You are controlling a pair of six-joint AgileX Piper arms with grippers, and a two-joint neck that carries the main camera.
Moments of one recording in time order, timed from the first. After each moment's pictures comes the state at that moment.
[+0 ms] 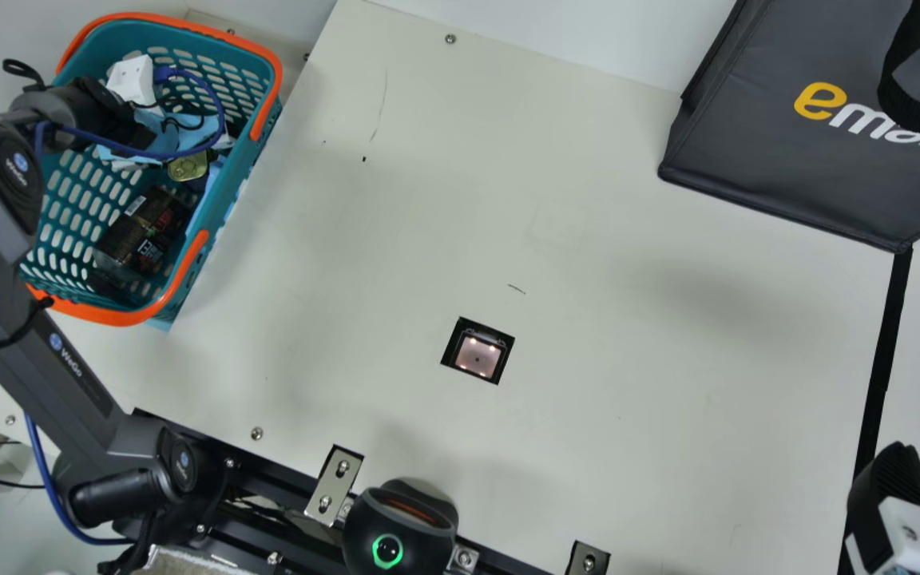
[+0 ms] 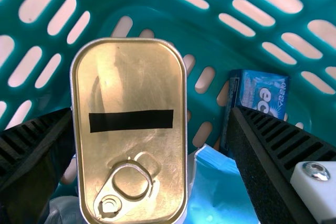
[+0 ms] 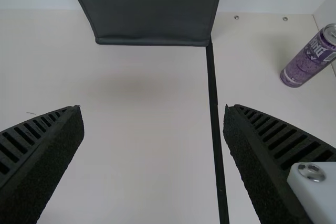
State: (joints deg) left arm 34.1 130.8 -76.7 -23.8 24.0 23.4; right arm 0.6 42.7 -69.8 -0.8 69.5 0.0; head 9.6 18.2
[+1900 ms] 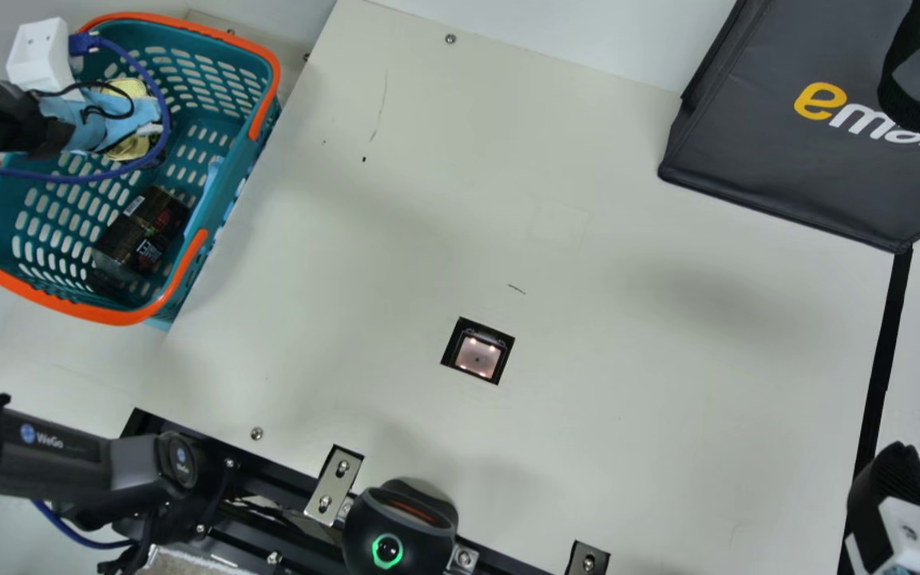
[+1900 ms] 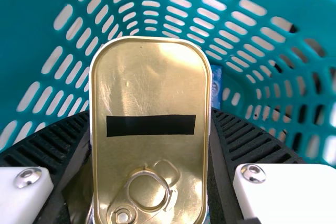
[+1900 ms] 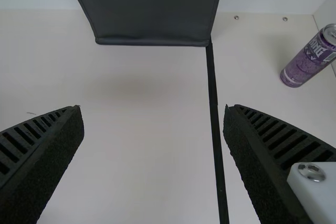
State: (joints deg) left arm 38.1 98.7 -60.7 -25.9 29.5 31.3; right arm 0.6 42.7 -69.8 -0.8 69.5 0.0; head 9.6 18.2
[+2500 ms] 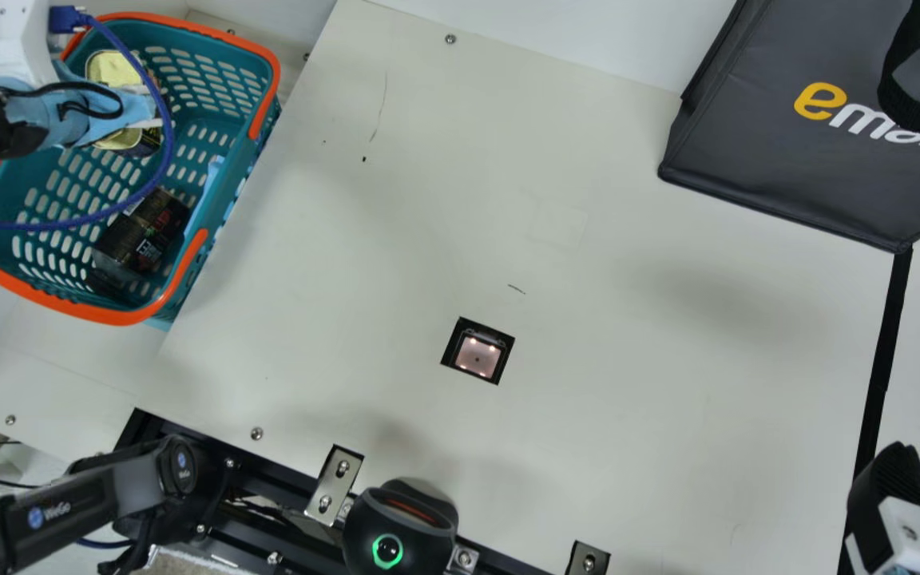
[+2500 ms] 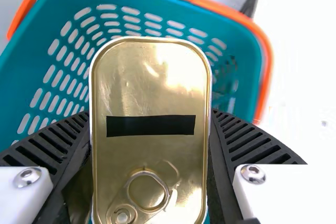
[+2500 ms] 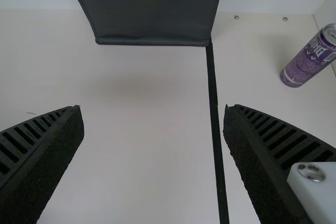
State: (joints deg) left arm 32.3 80.2 -58.3 -21.3 39.4 27.0; right arm 0.6 42.7 -69.8 -0.8 69.5 0.0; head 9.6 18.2
